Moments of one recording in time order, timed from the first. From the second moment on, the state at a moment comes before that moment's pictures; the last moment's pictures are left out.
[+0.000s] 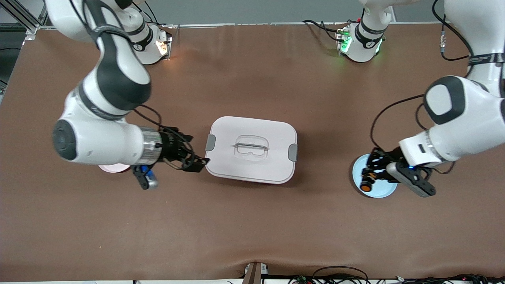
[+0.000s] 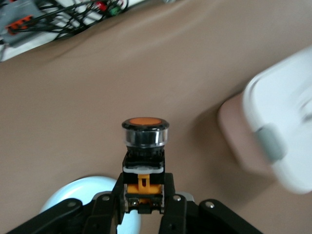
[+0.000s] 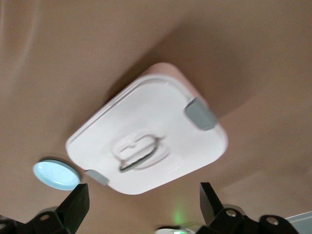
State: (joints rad) left arm 0.13 0.37 -0.25 -1.61 -0.31 2.10 0.69; right arm 0.29 0.63 0.00 -0.98 0.52 1.49 1.08
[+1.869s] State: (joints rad) left arm 0.25 0.66 -0.26 -1.68 0.10 2.27 1.50; right arm -0.01 0.50 0.00 -0.98 0.00 1.19 -0.02
